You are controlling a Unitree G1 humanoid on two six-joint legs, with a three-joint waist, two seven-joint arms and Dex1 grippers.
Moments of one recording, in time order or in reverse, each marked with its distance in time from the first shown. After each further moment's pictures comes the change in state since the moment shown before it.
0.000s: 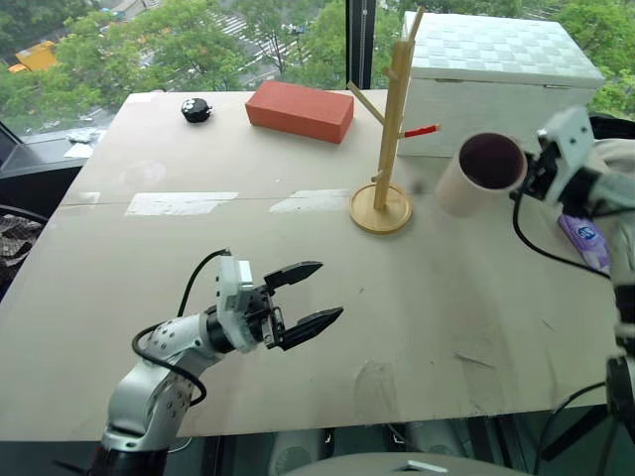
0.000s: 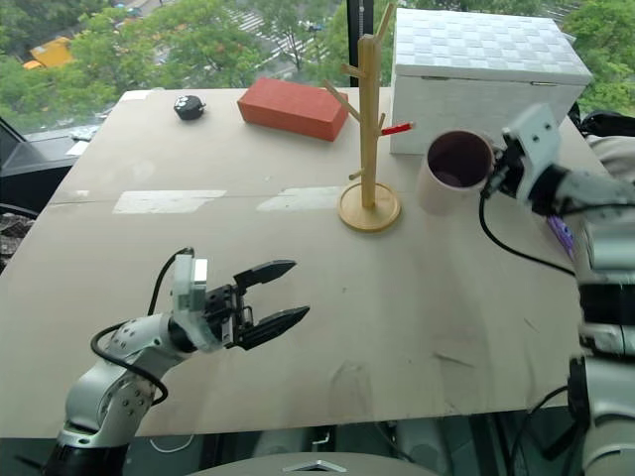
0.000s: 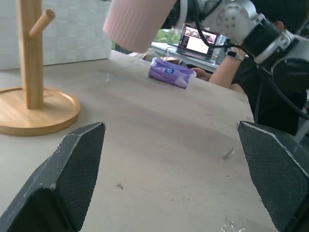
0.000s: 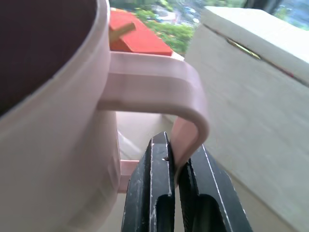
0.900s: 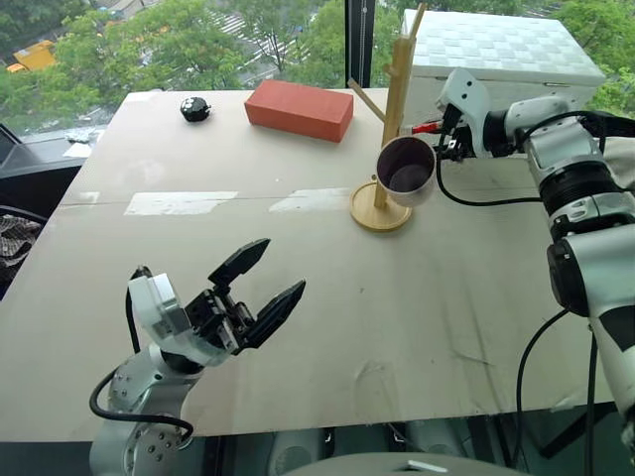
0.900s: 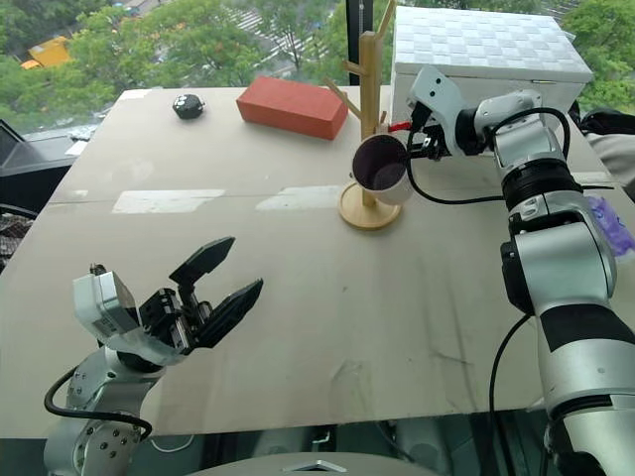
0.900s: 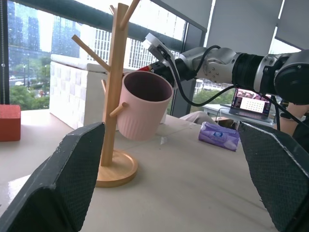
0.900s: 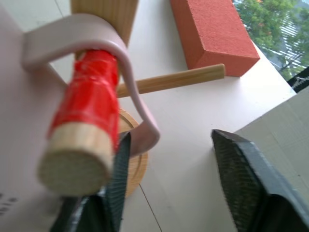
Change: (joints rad) left arm 0.120 -0.157 0.149 -0.101 -0.068 -0.209 0.093; right arm -0.551 0.196 0.221 0.777 -0.308 -0.265 0.144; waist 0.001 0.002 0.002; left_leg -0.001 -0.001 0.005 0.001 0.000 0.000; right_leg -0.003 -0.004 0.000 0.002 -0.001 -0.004
